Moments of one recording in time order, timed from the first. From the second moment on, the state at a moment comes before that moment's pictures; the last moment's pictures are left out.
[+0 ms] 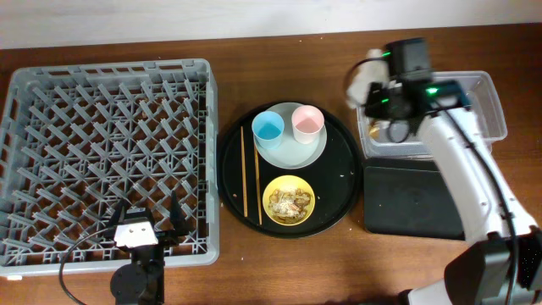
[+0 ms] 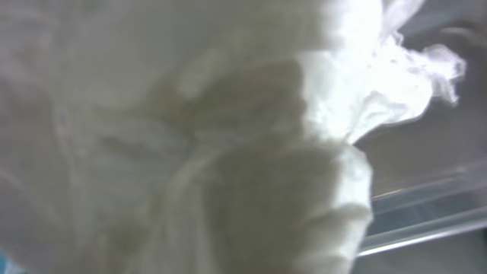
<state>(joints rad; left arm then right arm) 0.01 0.01 0.01 -0.07 -0.09 -0.03 0.06 1.66 1.51 -0.88 0.11 0.38</state>
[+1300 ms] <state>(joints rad) 0.01 0.01 0.01 -0.07 -0.09 -0.03 0.91 1.64 1.19 -0.77 -0.02 0.24</state>
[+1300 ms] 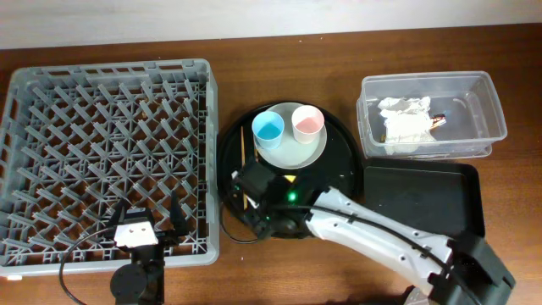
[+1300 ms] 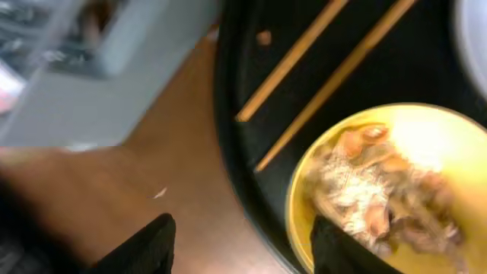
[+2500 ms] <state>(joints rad) 0.01 0.01 0.01 -0.07 -0.09 -0.03 0.90 1.78 1.26 -0.90 0.14 0.32</state>
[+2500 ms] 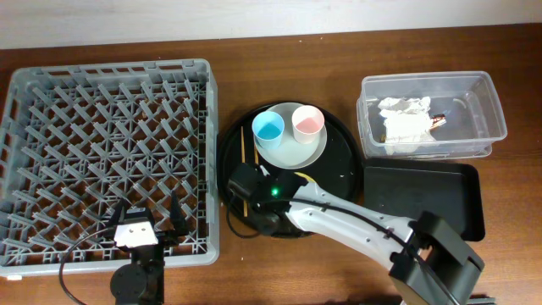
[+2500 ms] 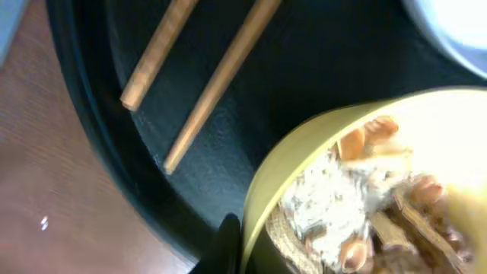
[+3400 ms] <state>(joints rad) 0.01 0.01 0.01 -0.07 -0.09 -0.03 0.74 1.74 1.09 -0.84 0.06 0.28</state>
